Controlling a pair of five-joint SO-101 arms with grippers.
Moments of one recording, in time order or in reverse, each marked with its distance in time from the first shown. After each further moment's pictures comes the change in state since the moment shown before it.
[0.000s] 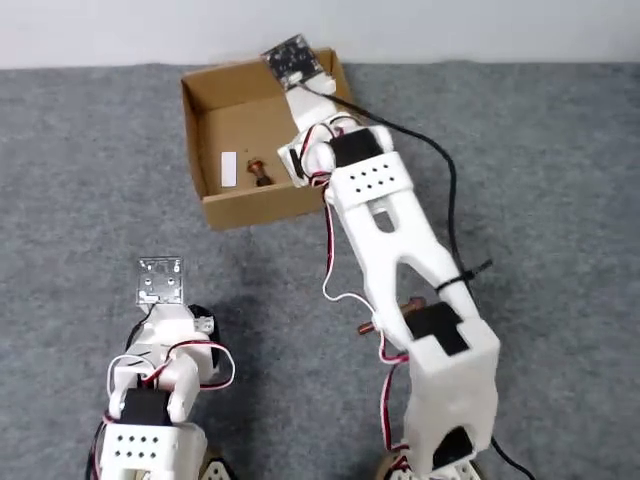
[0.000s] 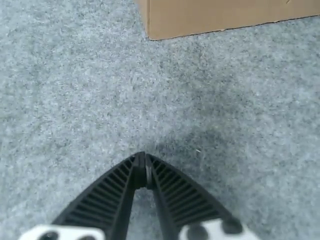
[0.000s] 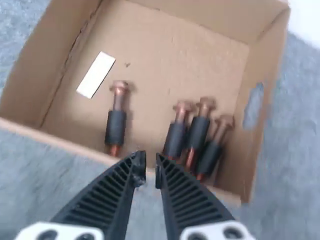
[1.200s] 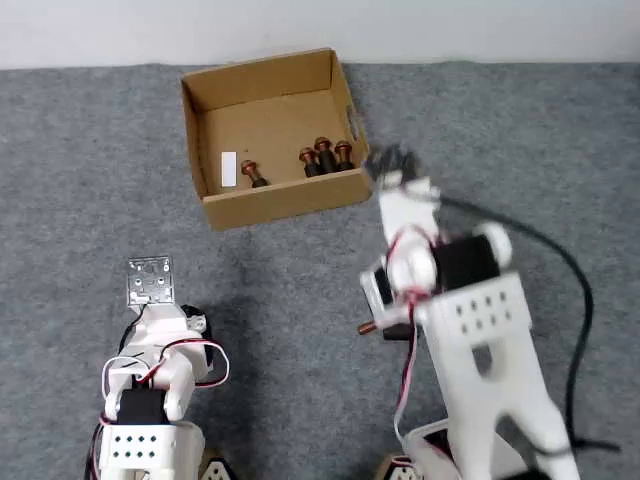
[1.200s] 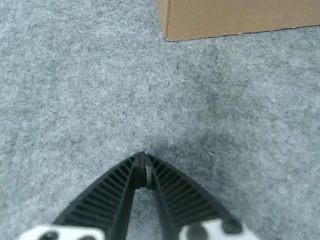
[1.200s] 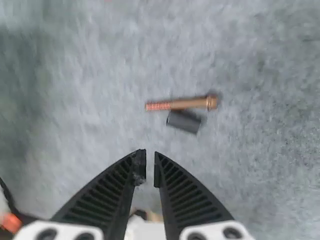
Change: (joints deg) left arm -3.0 0.0 0.0 0.0 0.0; right arm 4.4 -54.7 45.3 34.5 -2.6
